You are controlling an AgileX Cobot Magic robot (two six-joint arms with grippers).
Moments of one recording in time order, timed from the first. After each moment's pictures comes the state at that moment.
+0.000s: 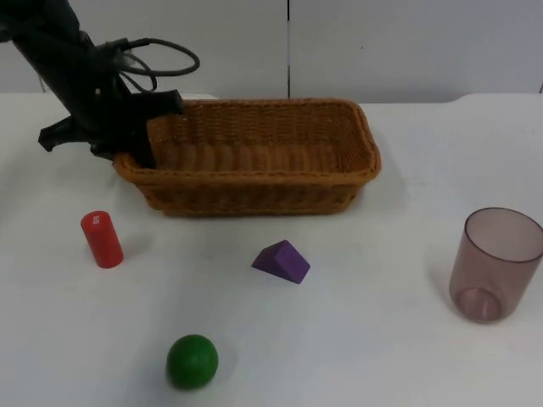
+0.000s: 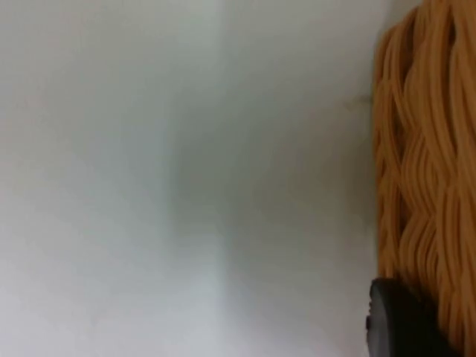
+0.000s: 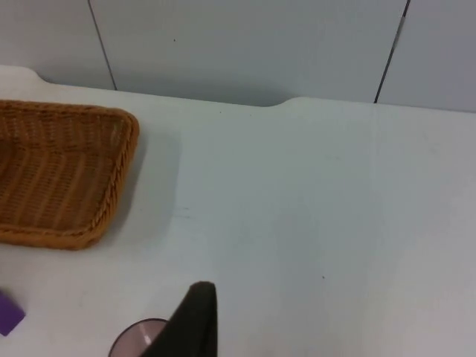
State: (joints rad) right arm 0.06 0.86 -0.97 0.01 0.75 -0.05; left arm -0.09 2.37 -1.81 -0.35 0.87 0.03
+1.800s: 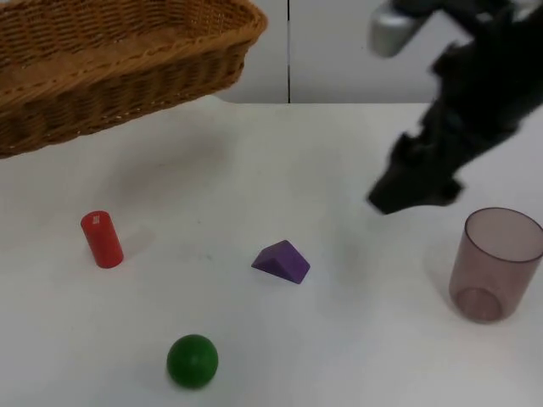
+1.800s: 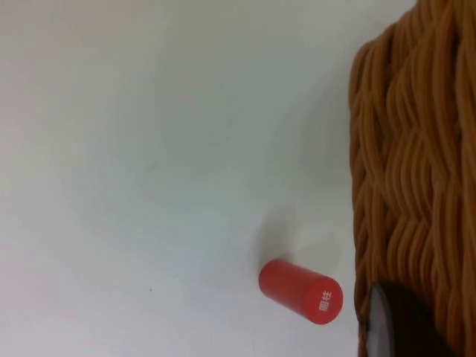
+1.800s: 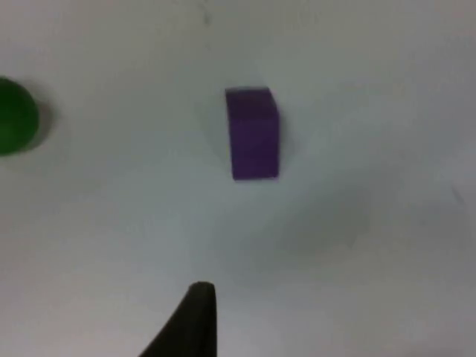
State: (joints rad) right arm 0.50 1.74 -1.17 0.29 0.57 -0.75; left arm 0.16 1.52 -1.02 -0.44 0.65 -0.26
